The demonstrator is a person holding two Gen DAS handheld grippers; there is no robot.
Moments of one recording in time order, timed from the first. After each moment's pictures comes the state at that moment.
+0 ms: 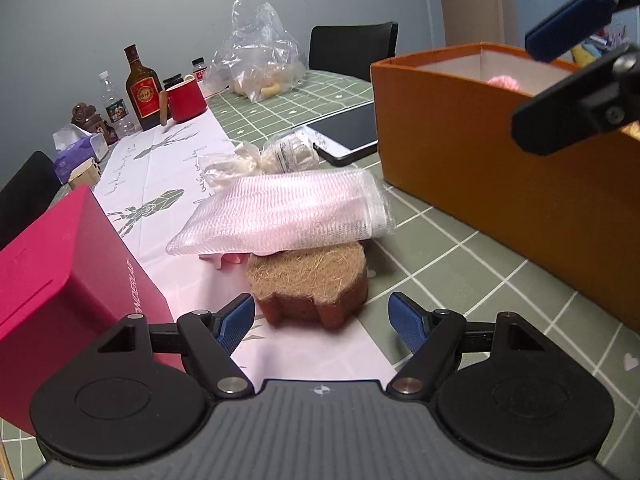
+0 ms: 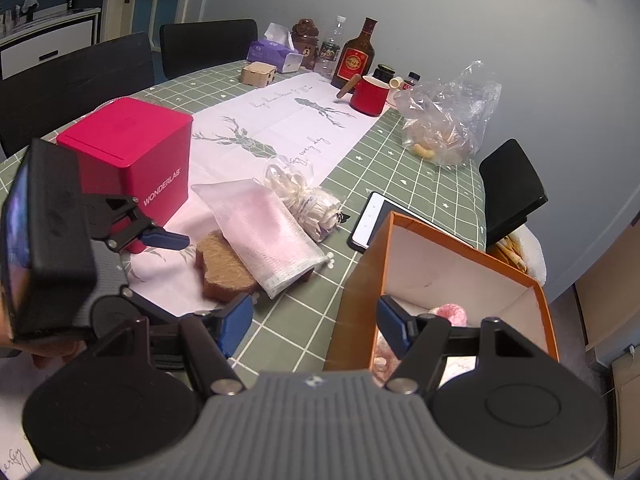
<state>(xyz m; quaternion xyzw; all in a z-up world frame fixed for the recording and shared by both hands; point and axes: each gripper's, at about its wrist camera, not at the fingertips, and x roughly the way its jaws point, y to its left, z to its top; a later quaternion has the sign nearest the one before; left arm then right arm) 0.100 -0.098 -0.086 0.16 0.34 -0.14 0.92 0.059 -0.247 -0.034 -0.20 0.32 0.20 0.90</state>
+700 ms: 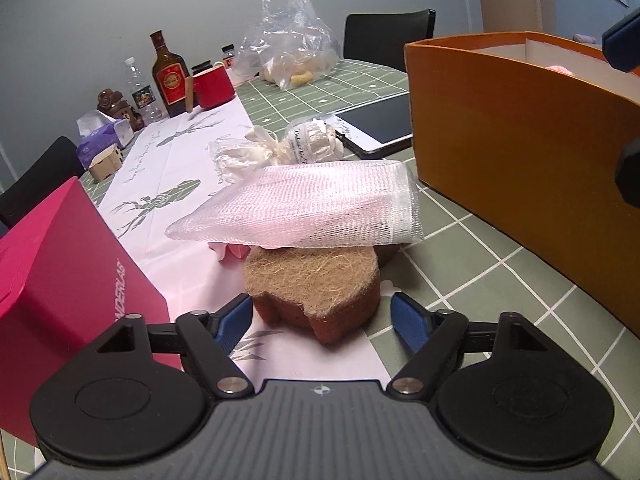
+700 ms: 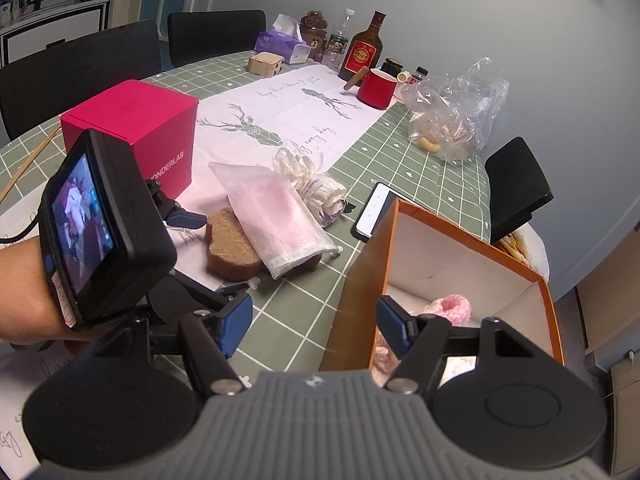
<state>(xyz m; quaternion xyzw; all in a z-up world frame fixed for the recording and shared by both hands) 0.120 -0.110 -0.097 0.15 0.34 -0.07 0.92 0.057 -0.250 -0.044 -0.21 0.32 0.21 0.90</state>
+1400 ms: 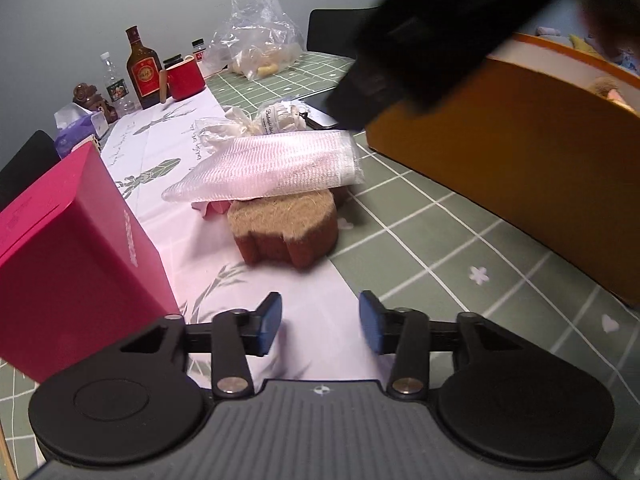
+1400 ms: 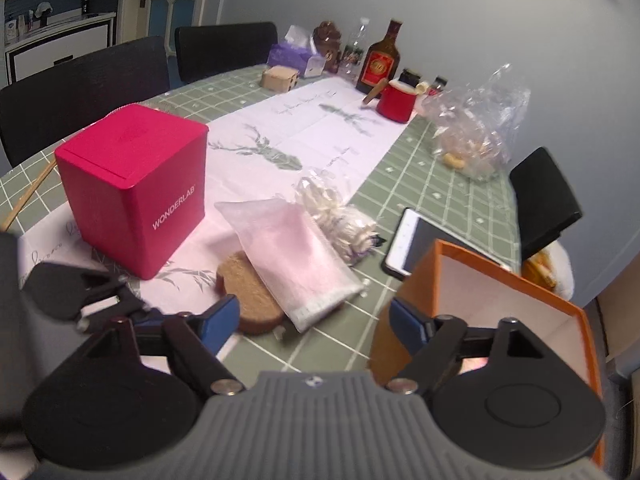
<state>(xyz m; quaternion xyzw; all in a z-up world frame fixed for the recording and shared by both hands) 0.064 -0.092 -0.086 0.15 0.36 -0.14 0.91 0.101 -0.210 -0.049 -0.19 0.32 0.24 0.90</state>
